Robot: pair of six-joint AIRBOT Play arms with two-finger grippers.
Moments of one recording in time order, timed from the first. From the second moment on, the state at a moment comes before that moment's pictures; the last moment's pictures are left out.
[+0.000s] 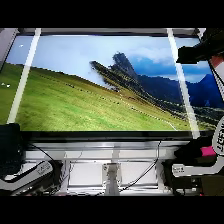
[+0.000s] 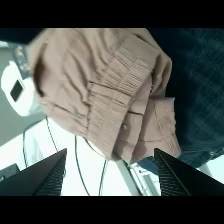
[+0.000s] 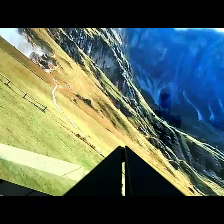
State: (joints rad) left arm 0.64 -1.21 1.41 2.27 -1.76 -1.70; right arm -0.08 -1.51 1.98 -1.31 1.60 1.40
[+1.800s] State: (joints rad) left arm 0.04 -0.87 1.16 2.37 -1.05 -2.01; right arm -0.08 -1.51 1.98 -1.31 1.60 1.40
